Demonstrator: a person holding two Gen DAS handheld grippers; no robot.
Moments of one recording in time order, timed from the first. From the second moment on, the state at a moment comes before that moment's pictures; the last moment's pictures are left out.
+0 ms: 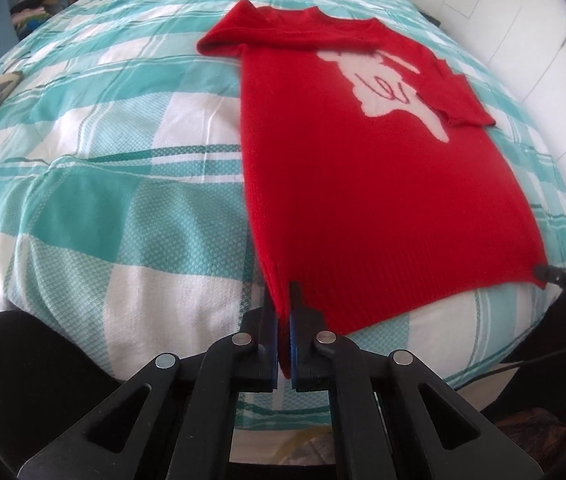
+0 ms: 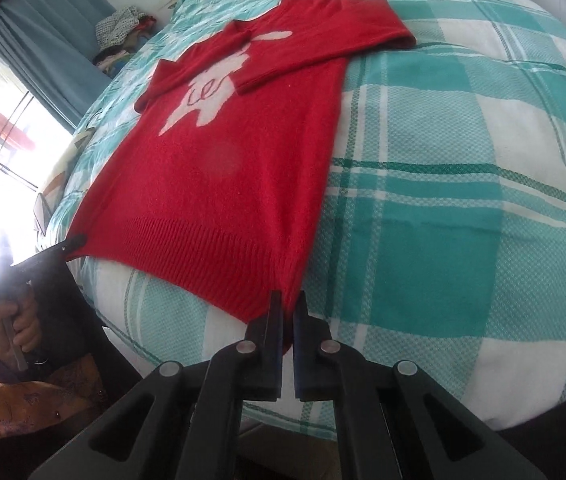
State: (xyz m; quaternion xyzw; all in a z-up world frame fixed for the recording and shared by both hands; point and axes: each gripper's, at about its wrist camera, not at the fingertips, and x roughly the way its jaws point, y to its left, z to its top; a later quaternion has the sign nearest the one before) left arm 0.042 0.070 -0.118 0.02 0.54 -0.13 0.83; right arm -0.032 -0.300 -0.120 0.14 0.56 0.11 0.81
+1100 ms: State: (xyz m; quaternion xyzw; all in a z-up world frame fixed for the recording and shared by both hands) left arm 0.084 0.084 -0.078 -0.05 0.34 -0.01 0.94; right arm 0.089 -0.235 -0.044 -0.15 0.45 0.14 0.87
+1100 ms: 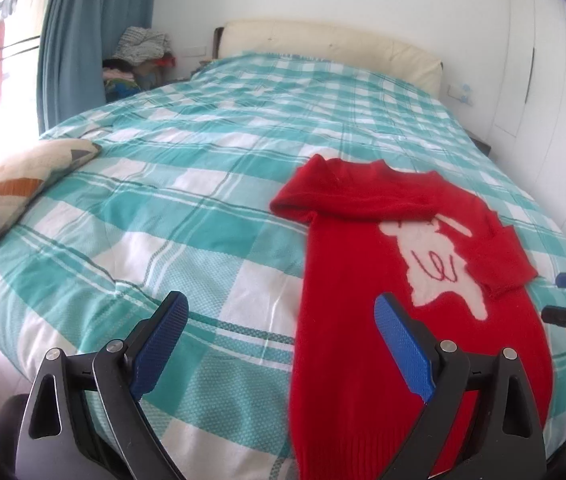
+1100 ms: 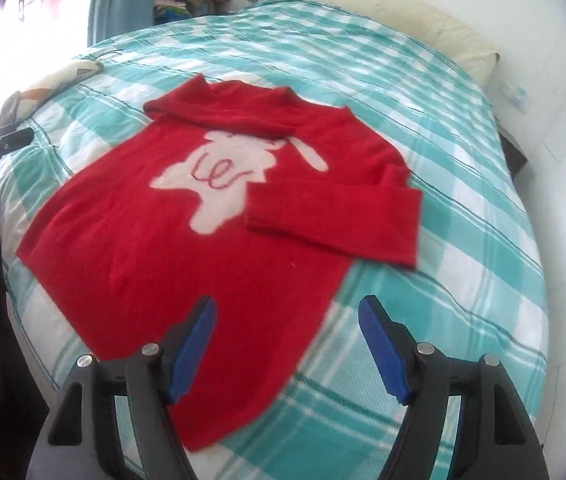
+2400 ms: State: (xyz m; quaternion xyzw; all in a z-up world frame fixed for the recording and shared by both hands) left arm 0.100 0.097 -0.125 -0.05 0.42 0.04 0.90; right arm 0.055 -0.605 -0.119 0.29 0.39 -0.25 0.84
